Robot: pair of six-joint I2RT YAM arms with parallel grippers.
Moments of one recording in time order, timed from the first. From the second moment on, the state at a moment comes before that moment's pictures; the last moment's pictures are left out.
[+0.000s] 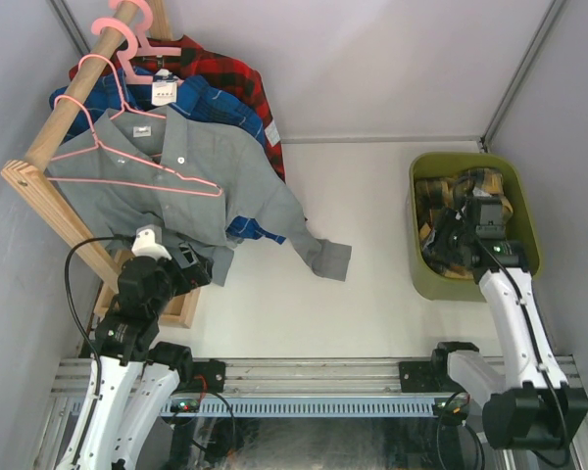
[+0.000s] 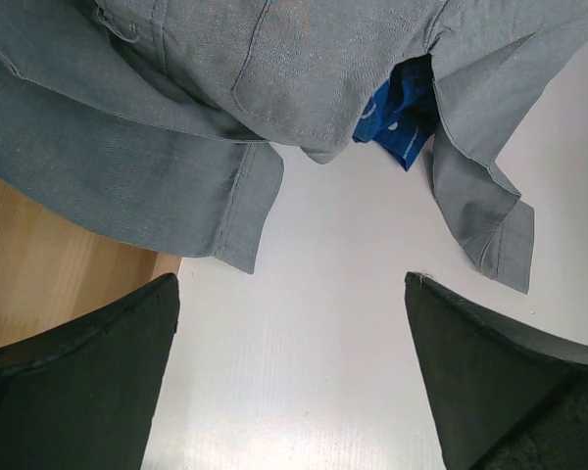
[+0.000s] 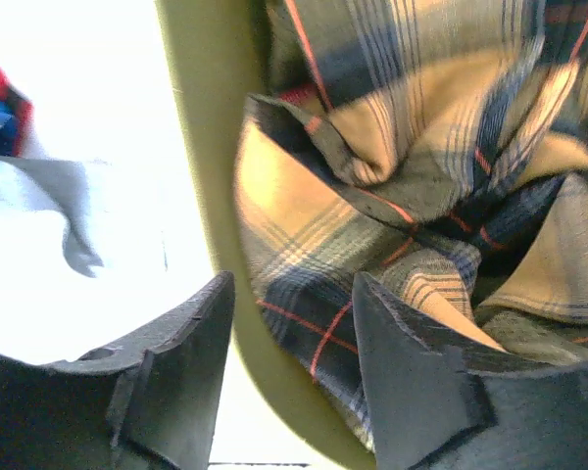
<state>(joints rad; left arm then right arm) -0.19 0.42 0.63 -0.67 -0.08 -0.47 -0.03 0.99 0.90 -0.81 -0.09 0.40</state>
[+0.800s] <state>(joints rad) -0.19 0.42 0.63 -0.67 -0.08 -0.47 0.36 0.79 0.90 -0.41 -0.21 0.27</state>
